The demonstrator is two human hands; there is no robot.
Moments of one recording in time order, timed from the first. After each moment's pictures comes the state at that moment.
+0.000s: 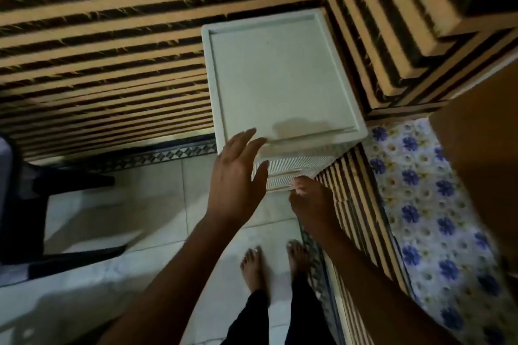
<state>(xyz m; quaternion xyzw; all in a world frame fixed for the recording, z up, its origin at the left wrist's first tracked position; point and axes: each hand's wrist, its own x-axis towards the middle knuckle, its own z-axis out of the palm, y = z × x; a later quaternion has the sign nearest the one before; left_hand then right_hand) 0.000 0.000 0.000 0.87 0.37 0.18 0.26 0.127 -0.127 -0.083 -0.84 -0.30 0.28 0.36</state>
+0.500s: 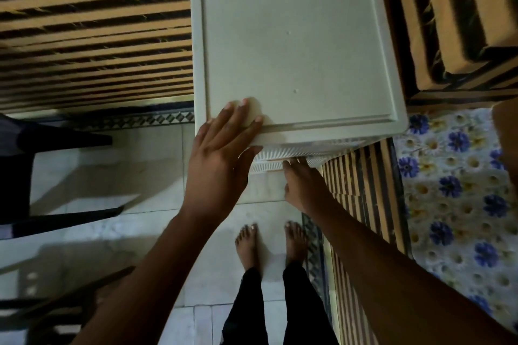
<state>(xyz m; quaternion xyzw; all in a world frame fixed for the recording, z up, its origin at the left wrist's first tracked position) 0.012 0.019 -0.071 0.90 0.37 0.18 0.17 0.176 -0.081 -0.191 -0.77 -0.58 0.25 -0.05</state>
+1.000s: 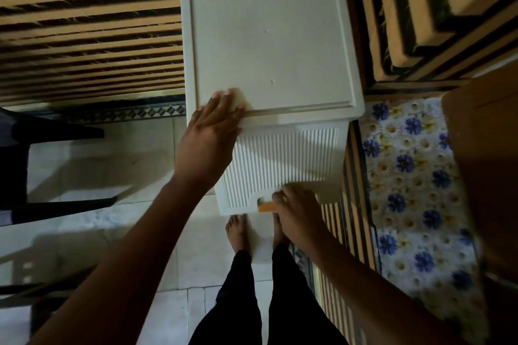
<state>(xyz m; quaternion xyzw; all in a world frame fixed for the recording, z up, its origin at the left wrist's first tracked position) 0.015 0.016 -0.042 0.91 0.36 0.10 0.18 0.142 -0.187 -0.134 -0.75 -0.64 0.19 -0.03</state>
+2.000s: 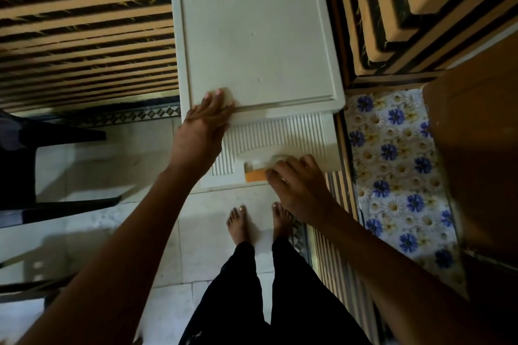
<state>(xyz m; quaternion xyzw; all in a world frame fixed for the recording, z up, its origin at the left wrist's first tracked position) 0.017 0.017 -0.026 0.90 0.38 0.07 0.22 0.179 -0.171 -0.072 -0.65 -0.73 -0.09 0.18</state>
